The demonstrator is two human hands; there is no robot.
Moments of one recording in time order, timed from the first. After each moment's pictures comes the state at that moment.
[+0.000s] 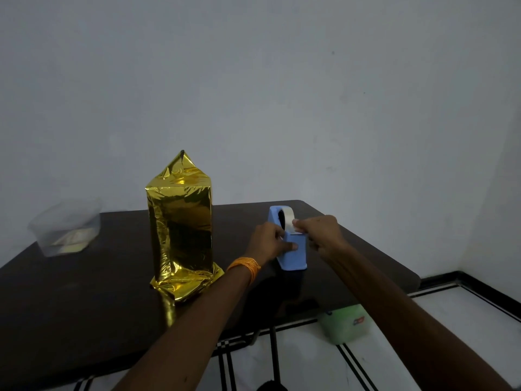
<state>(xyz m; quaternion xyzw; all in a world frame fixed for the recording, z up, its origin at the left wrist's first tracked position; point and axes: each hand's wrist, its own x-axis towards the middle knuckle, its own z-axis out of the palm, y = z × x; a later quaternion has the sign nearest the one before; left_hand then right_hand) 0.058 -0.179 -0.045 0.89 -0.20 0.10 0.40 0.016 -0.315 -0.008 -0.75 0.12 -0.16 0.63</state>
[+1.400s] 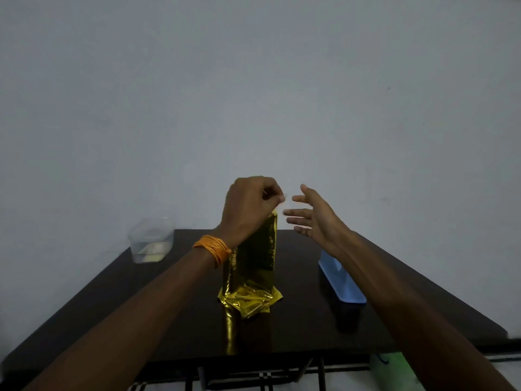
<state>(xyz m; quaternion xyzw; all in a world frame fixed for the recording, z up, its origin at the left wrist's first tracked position) -0.030 -0.025 0.092 0.81 -0.24 0.45 0.30 0.004 -0.199 0.074 -0.69 -0.12 0.00 0.72</state>
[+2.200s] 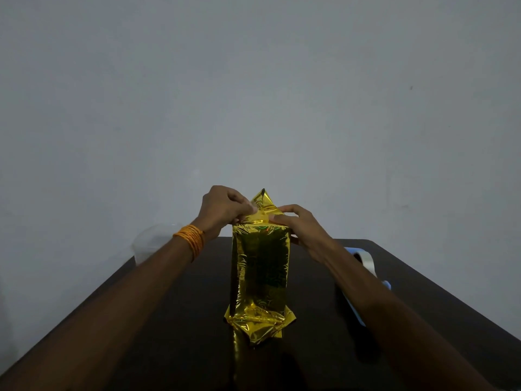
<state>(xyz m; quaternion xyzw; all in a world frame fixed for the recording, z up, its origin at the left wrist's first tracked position) 0.030 0.049 0.096 0.81 -0.06 0.25 0.53 0.087 -0.148 0.052 -0.74 -0.17 -0.02 0.65</state>
